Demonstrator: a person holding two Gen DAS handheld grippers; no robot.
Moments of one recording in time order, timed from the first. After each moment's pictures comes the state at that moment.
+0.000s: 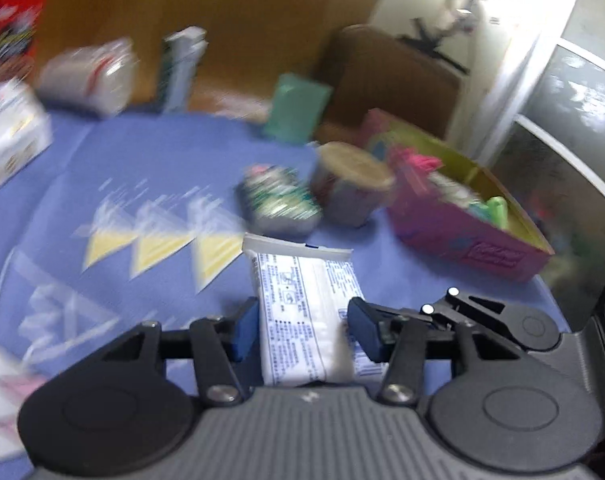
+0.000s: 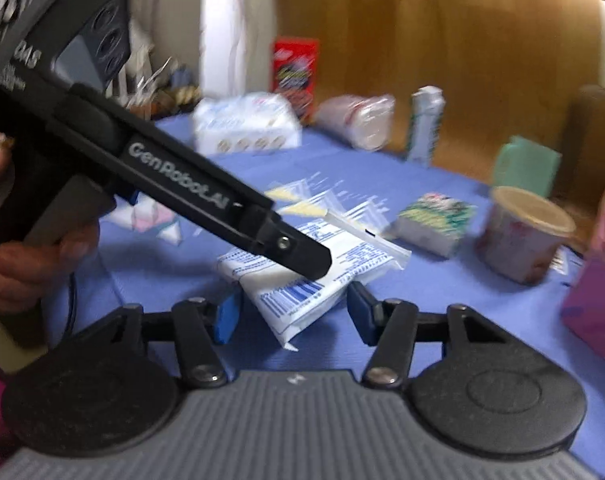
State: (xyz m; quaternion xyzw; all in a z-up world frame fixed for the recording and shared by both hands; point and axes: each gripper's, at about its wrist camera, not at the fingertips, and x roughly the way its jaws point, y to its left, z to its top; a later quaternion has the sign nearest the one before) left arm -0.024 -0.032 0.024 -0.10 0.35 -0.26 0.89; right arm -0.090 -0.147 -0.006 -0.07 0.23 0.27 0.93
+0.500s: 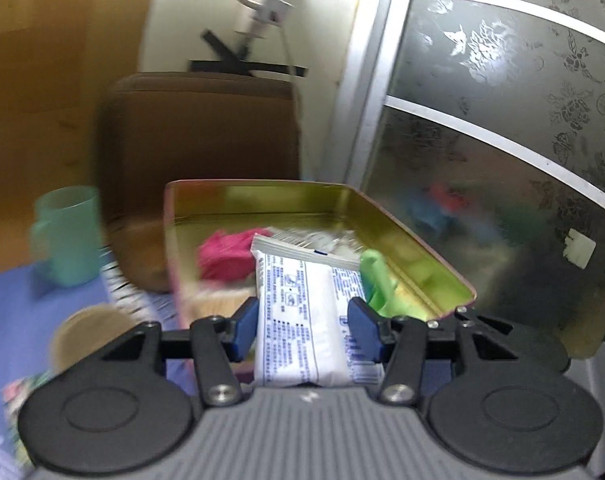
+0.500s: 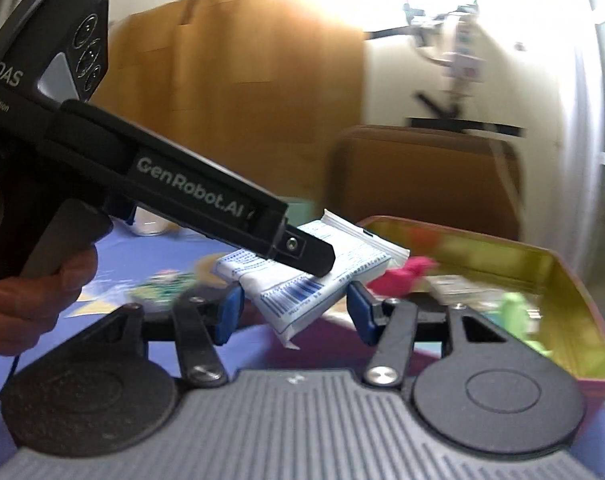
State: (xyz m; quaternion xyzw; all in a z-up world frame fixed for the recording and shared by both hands) left arm 0.047 -0.250 0.084 0.01 0.27 -0.40 0.87; right arm -0.102 -0.301 0.034 -0.02 0.13 0.03 0.99
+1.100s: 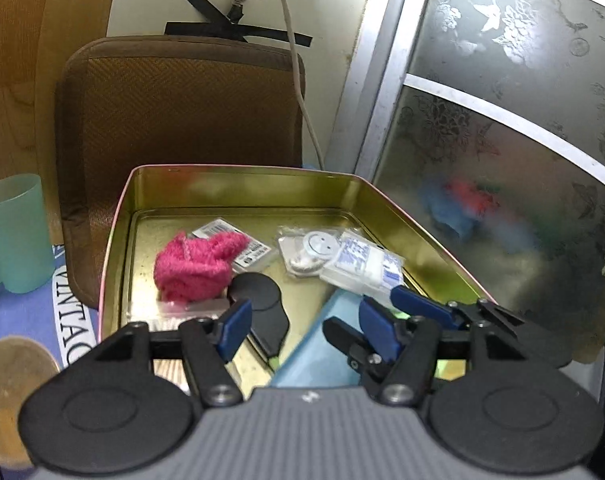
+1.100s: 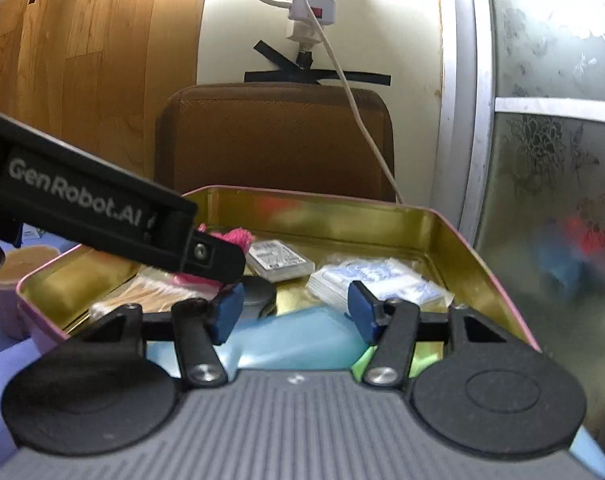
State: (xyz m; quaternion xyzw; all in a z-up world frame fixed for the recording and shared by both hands) left arm 0.077 -0.305 0.055 0.00 0.30 -0.38 0.87; right arm -0.052 -0.386 0.006 0.00 0.15 -0.14 0.98
